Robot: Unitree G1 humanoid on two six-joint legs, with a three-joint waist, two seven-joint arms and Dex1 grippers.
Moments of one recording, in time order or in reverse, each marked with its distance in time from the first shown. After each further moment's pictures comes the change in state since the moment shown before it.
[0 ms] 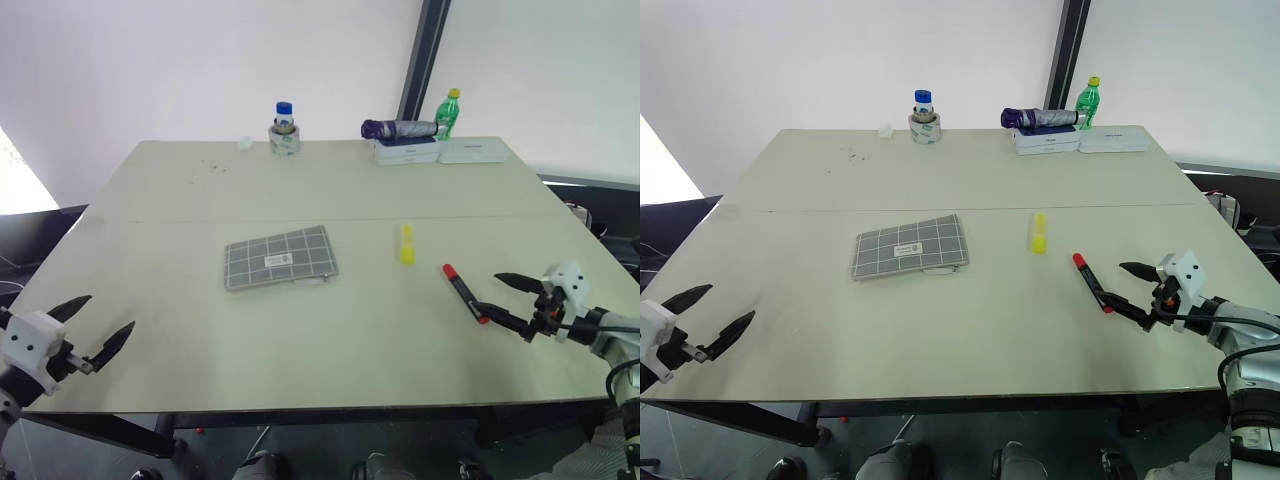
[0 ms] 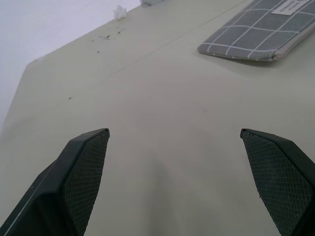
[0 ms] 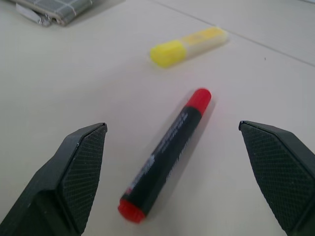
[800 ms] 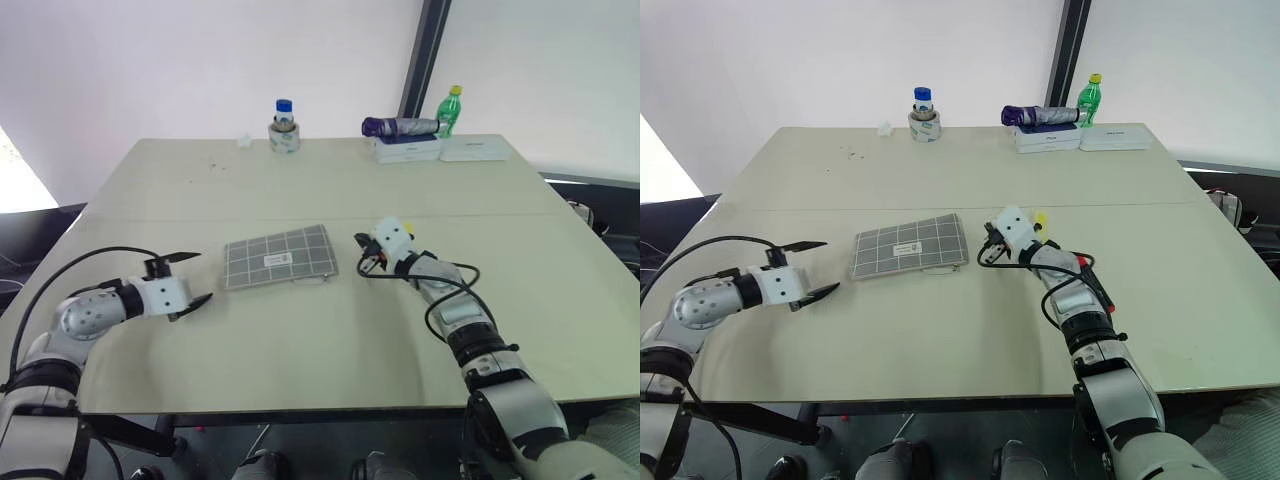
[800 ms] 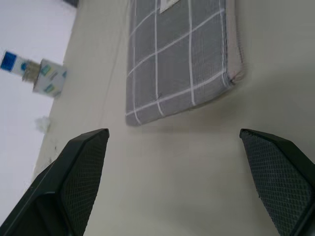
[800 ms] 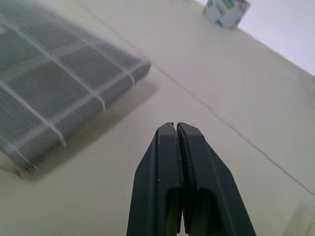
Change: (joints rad) left arm -0.779 0.110 -0.637 0.789 0.716 -0.768 0.235; right arm -0.490 0.501 0.443 0.285 -0.520 -0.143 -0.734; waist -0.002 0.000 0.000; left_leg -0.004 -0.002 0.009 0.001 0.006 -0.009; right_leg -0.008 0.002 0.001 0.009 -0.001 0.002
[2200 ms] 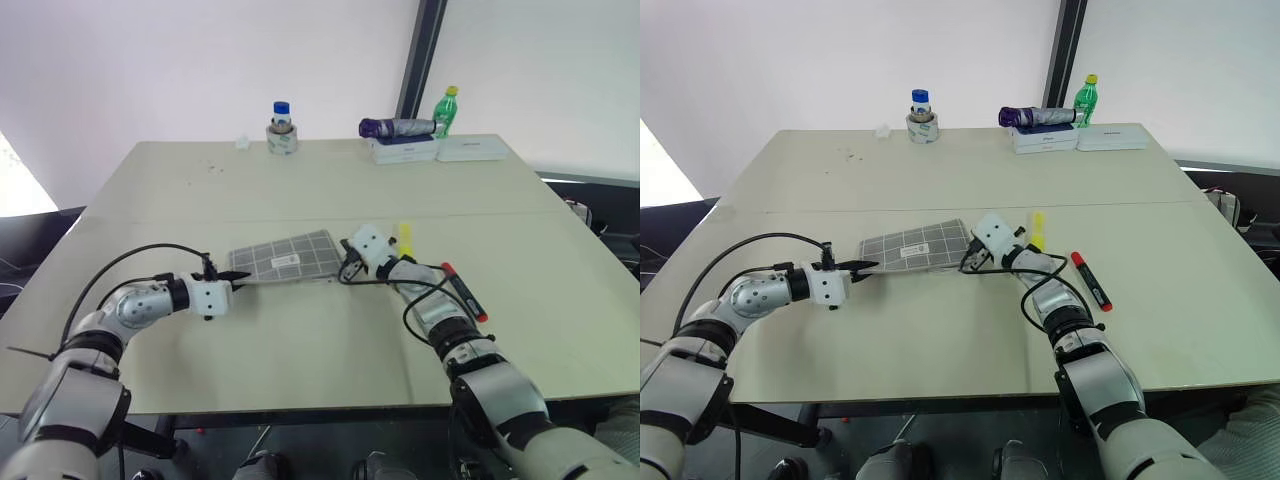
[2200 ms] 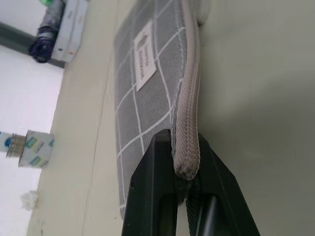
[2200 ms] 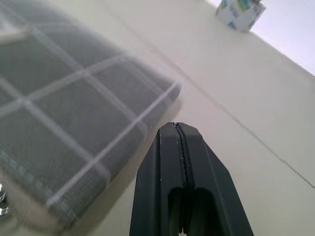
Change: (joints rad) left arm -0.127 -0.133 -0.179 0.184 -0.080 -0.116 0.053; right arm -0.036 0.058 -0.058 0.069 0.078 -0.064 0.055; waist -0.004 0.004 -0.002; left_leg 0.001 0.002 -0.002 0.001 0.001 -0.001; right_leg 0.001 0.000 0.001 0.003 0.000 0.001
